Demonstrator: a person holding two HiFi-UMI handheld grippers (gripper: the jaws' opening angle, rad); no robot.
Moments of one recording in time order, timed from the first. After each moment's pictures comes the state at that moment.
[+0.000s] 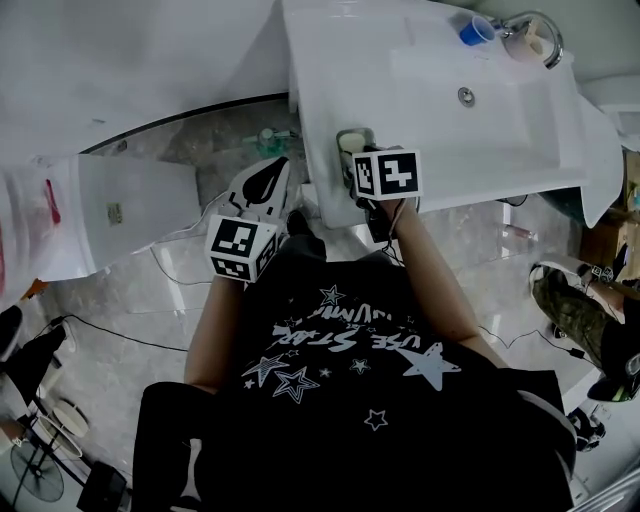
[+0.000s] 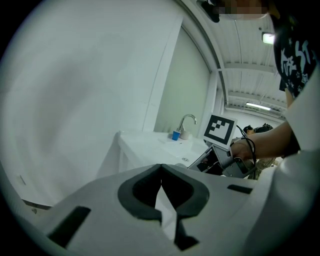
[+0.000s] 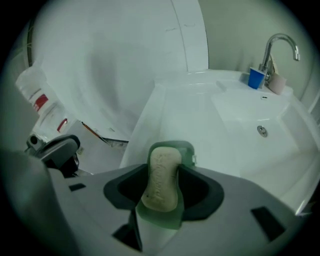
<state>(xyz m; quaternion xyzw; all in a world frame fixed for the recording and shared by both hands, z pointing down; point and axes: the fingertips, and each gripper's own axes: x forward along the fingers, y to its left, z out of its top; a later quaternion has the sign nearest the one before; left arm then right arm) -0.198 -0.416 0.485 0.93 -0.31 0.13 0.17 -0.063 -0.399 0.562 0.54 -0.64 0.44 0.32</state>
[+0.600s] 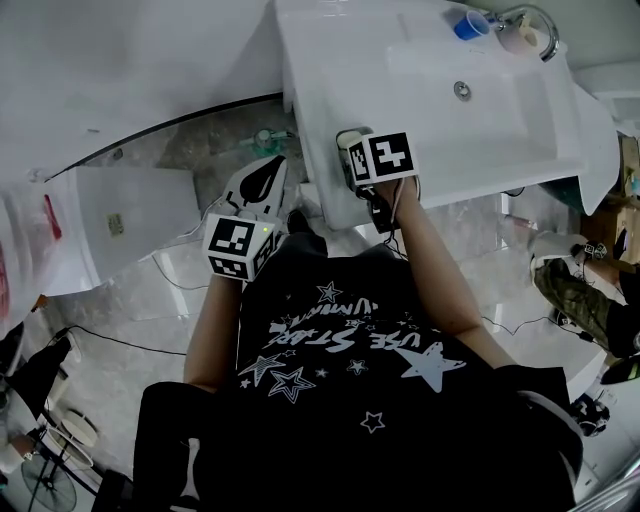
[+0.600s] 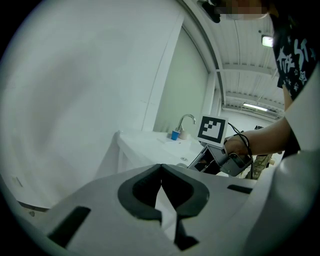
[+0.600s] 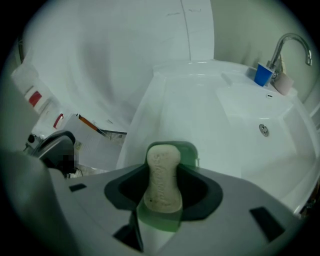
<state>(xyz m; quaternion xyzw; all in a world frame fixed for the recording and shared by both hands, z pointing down) -0.200 -0.424 0.487 0.93 -0.30 0.13 0.17 -0.062 -0.403 0.571 0.52 -0.62 0.46 0.37</state>
